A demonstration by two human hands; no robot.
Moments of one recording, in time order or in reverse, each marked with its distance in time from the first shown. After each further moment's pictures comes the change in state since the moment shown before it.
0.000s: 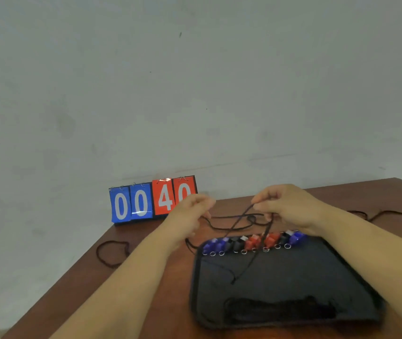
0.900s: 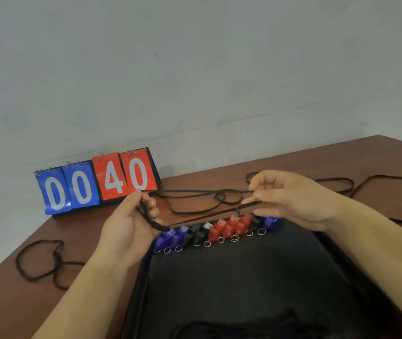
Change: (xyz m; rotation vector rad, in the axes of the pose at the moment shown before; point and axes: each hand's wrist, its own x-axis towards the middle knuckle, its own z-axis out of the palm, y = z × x) left_hand 0.069 -0.076 0.043 -0.957 0.092 -0.099; right_hand 0.040 0.092 -0.058 0.239 -0.165 0.080
